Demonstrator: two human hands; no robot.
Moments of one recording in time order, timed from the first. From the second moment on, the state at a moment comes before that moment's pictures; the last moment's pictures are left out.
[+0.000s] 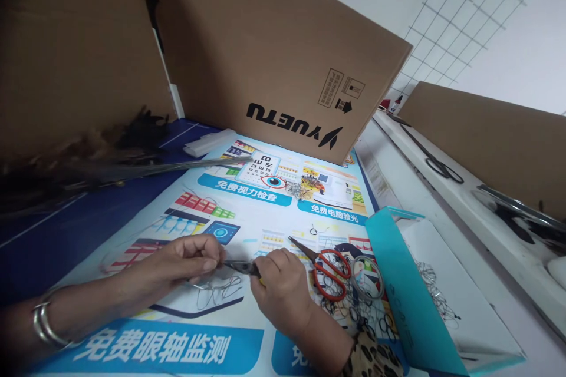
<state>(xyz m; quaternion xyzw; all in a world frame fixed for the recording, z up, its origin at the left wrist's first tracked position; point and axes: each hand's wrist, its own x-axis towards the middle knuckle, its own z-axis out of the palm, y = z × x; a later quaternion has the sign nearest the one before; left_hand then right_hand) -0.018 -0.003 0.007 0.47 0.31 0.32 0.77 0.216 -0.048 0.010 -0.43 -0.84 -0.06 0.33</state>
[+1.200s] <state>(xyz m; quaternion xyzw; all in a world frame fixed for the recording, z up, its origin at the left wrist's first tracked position) -0.014 0.005 -0.004 0.55 0.29 0.32 0.71 0.208 -0.053 0.041 -0.48 -0.86 -0.07 0.14</state>
